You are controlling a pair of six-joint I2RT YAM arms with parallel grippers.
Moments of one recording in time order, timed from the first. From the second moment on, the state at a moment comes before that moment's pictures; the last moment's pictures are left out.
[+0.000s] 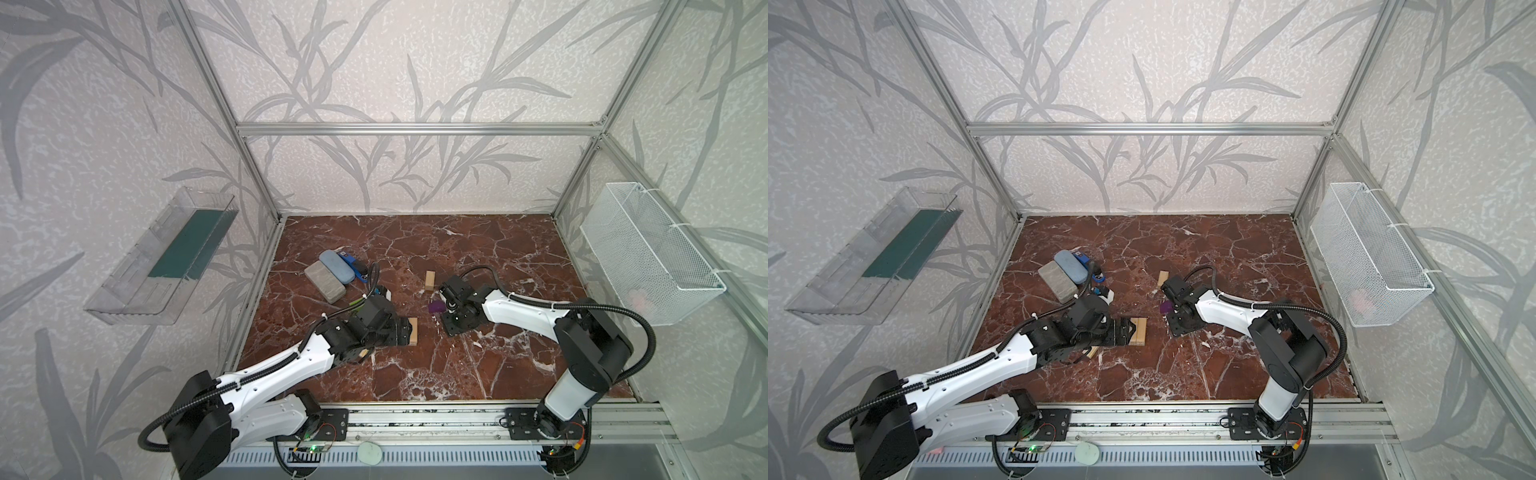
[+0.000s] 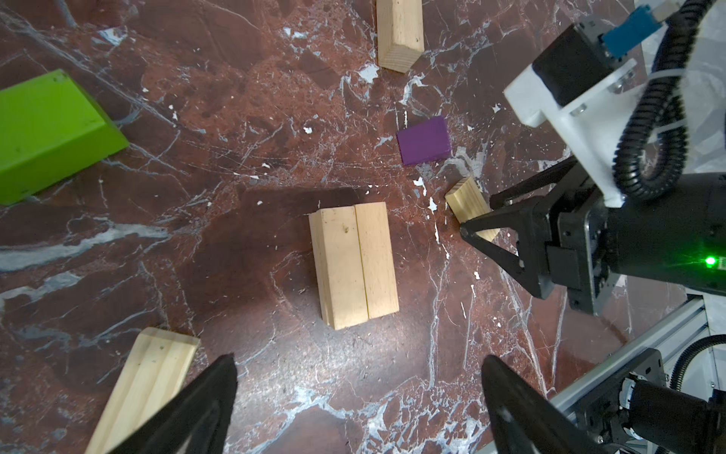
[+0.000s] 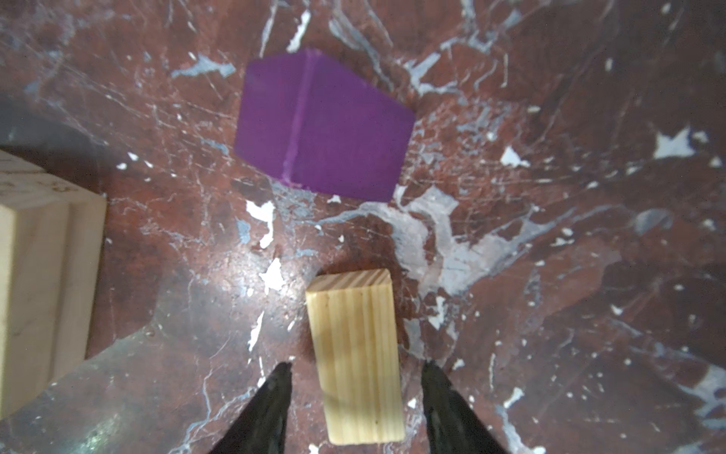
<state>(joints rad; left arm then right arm) -0.82 1.12 0.69 -0.44 -0.05 -0.76 0.70 1.70 0.99 -0.61 0.02 0.35</state>
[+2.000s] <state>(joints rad) -0.81 0.73 0.58 -0.69 -0.28 -0.79 1.08 1.83 1.38 -0.82 0.21 1.04</state>
